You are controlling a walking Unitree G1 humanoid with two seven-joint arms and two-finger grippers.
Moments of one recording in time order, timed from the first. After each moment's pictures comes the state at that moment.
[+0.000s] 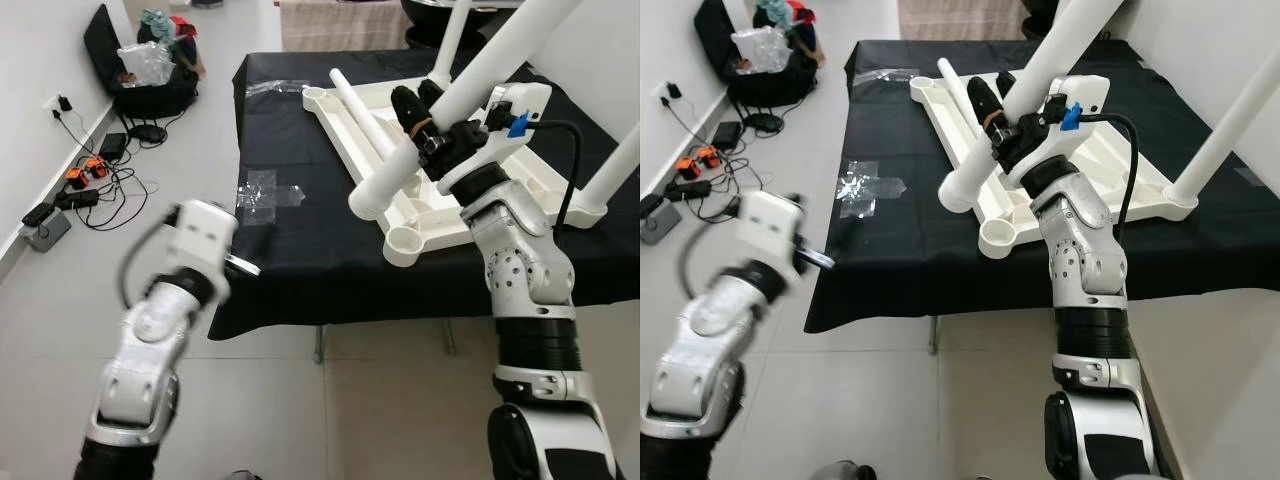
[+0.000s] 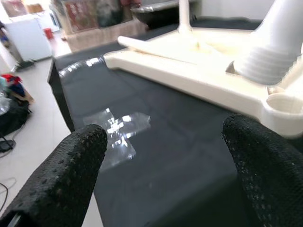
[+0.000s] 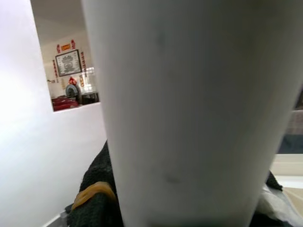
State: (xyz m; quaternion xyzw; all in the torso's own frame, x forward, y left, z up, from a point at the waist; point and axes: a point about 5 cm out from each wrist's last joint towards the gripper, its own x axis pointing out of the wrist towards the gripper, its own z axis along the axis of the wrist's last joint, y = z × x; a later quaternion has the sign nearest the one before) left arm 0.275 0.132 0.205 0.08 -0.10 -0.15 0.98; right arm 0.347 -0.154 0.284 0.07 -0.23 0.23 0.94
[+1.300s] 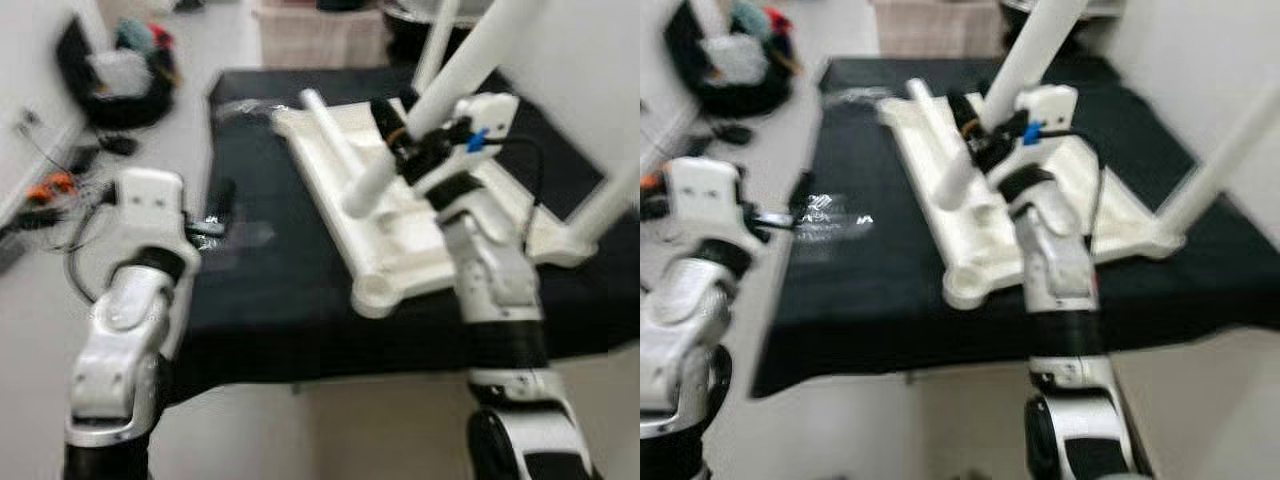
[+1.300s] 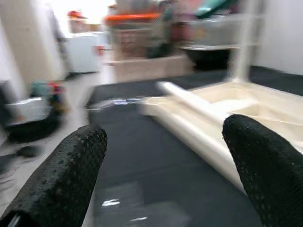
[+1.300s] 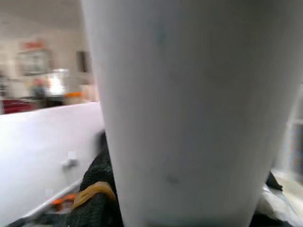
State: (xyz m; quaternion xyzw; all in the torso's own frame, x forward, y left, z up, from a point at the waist) left arm 0.277 0.157 0.236 0.02 -0.14 -0.04 0.99; right arm 0.354 -0.153 0.283 0.05 -0.24 0.22 0.94
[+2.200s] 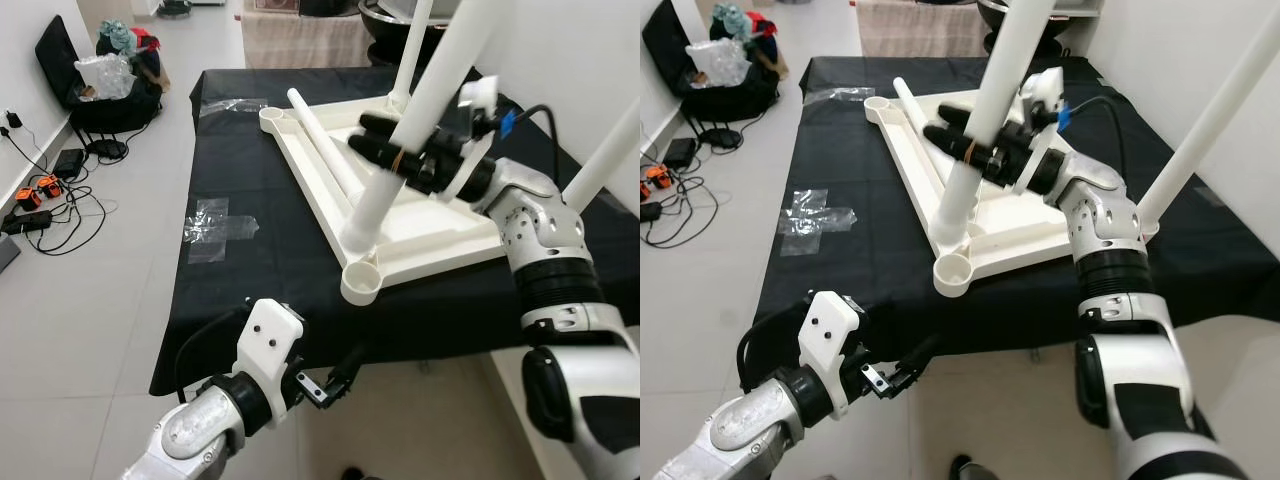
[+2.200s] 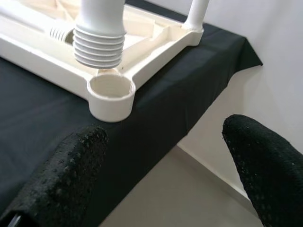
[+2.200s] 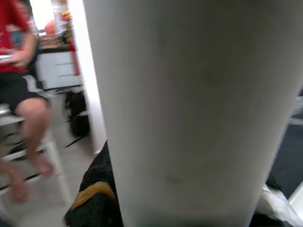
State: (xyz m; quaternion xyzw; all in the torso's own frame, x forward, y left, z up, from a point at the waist) left arm 0.192 0.078 0.172 -0.01 0.02 -0.36 0.93; right arm 0.365 -0.163 0.286 -0.01 -0.11 0.58 0.80
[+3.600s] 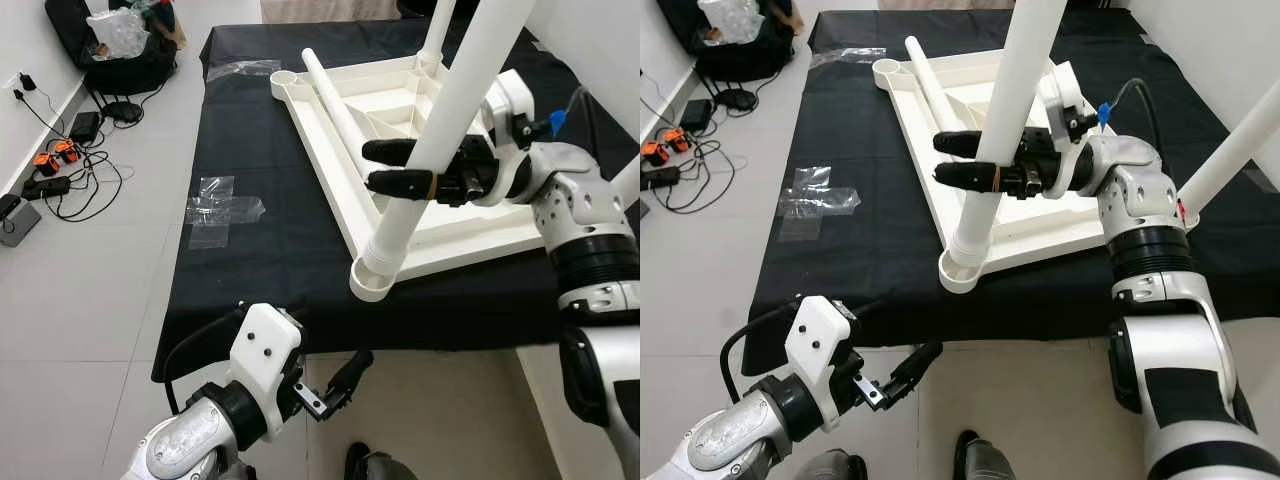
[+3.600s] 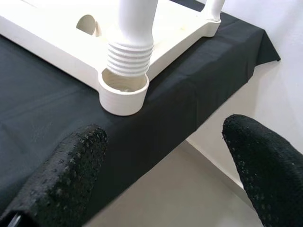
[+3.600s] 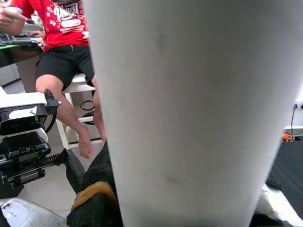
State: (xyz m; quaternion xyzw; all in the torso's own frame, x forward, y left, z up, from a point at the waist) left arm 0.175 0.082 0.183 0.00 0.02 -0.36 0.93; right arm 0.347 -0.172 0.297 -0.07 -0.10 0.70 0.71
